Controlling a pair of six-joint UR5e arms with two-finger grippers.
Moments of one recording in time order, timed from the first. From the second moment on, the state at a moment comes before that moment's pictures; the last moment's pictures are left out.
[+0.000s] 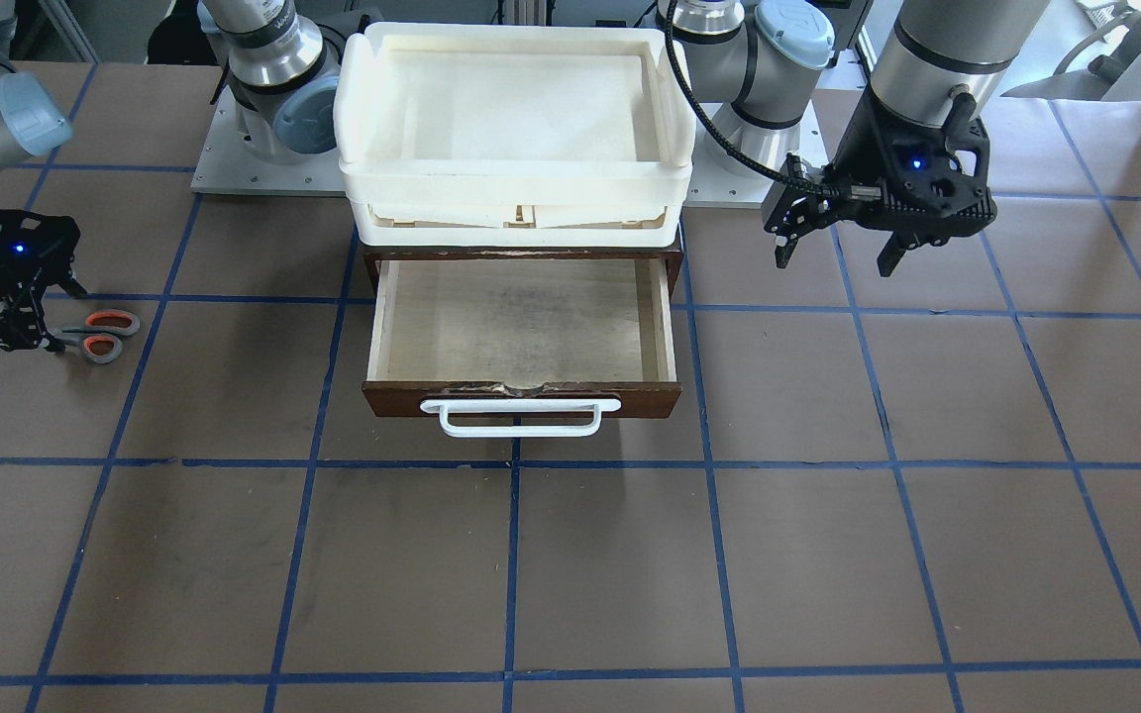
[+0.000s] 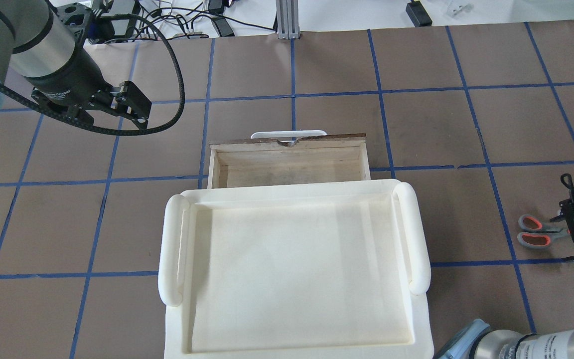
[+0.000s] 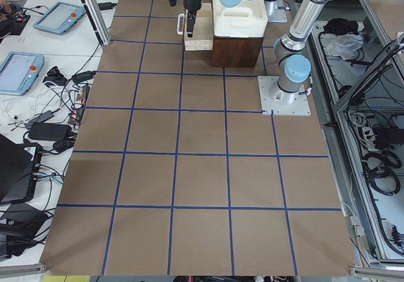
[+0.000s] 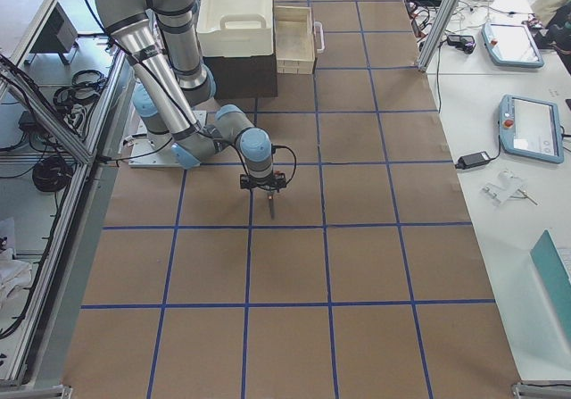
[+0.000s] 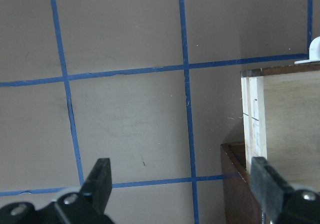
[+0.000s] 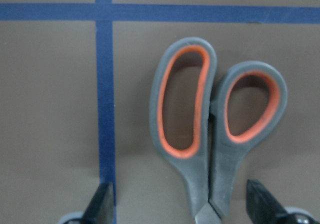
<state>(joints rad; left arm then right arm) -1.50 -1.51 -1.65 -1.48 1.57 0.15 0.65 -1.40 2.33 -2.46 -1.49 -2.50</state>
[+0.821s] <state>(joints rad) -1.50 -1.51 -1.66 -1.48 1.58 0.15 0.65 -1.39 2.32 -2.46 -1.51 -2.50</state>
